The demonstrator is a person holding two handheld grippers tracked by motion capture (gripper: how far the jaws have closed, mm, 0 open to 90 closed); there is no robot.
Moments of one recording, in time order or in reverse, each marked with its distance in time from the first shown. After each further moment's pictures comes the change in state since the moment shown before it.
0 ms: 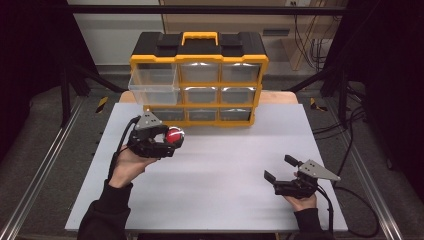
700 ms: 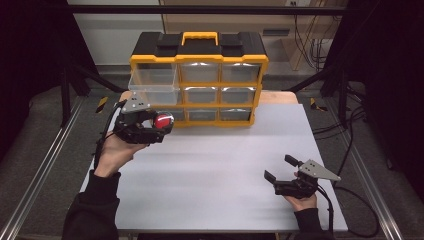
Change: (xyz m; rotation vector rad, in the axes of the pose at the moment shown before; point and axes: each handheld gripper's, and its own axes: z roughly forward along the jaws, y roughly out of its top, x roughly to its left) left arm 0.017 0.030 -0.027 -0.002 0.062 0.014; right arm -0.001 0.000 0.000 -0.004 -0.002 -0.004
